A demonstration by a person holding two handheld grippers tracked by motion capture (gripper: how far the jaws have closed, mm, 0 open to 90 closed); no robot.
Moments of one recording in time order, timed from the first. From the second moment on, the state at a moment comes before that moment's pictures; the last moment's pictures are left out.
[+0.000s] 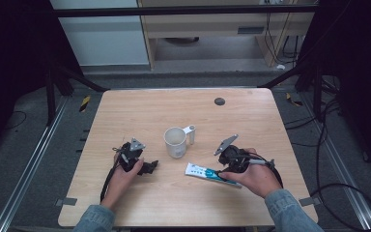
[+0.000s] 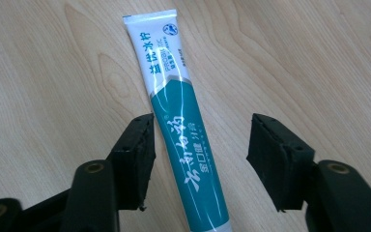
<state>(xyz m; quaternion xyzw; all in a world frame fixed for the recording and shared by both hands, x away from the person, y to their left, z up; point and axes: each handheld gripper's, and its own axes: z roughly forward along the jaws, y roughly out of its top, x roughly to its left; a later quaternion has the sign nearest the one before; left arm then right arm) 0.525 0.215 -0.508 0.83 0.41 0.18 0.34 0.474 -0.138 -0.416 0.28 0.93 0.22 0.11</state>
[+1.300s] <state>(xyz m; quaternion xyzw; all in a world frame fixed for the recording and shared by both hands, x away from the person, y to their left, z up) 0.526 0.215 -0.508 0.83 0.41 0.18 0.34 0.493 -0.103 -0.455 0.23 0.96 0.16 0.06</state>
